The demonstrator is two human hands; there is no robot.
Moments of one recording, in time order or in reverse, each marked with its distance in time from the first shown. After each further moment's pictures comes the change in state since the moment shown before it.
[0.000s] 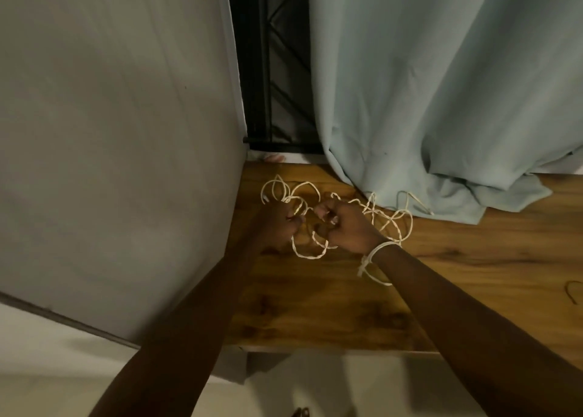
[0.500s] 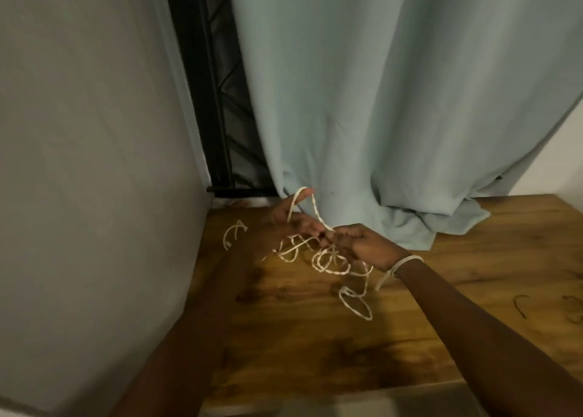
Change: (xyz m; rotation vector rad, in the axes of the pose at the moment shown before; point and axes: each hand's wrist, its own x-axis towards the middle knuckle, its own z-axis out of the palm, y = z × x) left_hand 0.000 0.123 -0.006 -0.987 -0.397 0.331; right_hand -0.045 0.042 -0.117 0.450 -0.084 0.158
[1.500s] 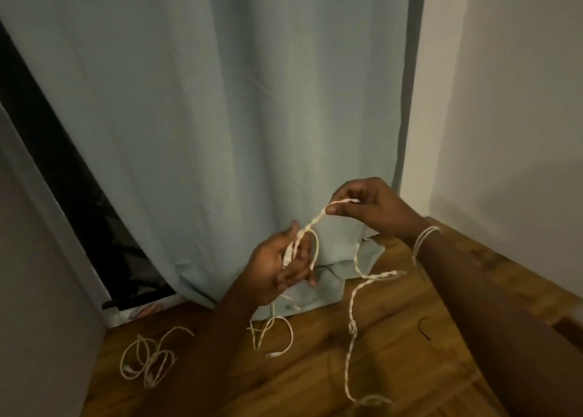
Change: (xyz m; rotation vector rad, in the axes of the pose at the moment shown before) left_hand 0.104 0.059 0.215 -0.163 -0.651 -0.057; right_hand -0.155 -0.092 -0.225 -0.260 0.560 -0.503
